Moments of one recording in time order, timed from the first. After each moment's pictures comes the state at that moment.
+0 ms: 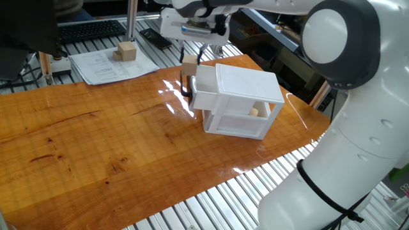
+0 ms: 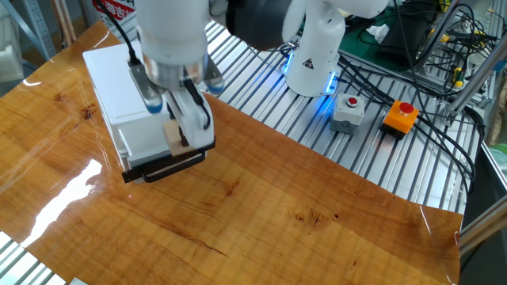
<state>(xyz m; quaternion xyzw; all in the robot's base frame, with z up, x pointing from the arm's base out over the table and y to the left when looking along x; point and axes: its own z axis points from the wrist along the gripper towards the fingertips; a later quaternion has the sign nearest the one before) 0.561 -0.077 0.310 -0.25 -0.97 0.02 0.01</state>
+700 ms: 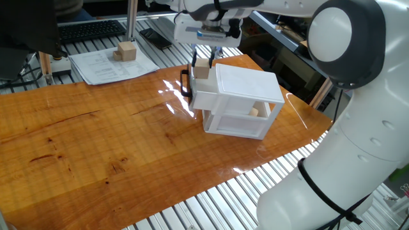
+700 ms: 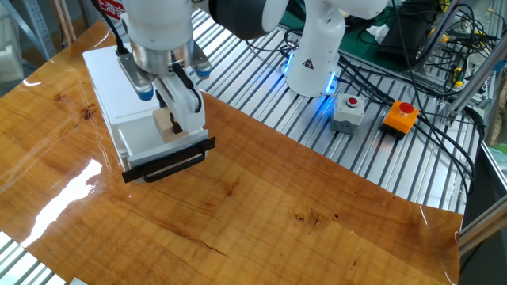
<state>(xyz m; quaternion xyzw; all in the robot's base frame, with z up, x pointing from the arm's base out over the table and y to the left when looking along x) 0.549 -0.103 0.299 -0.22 -0.97 0.02 0.02</state>
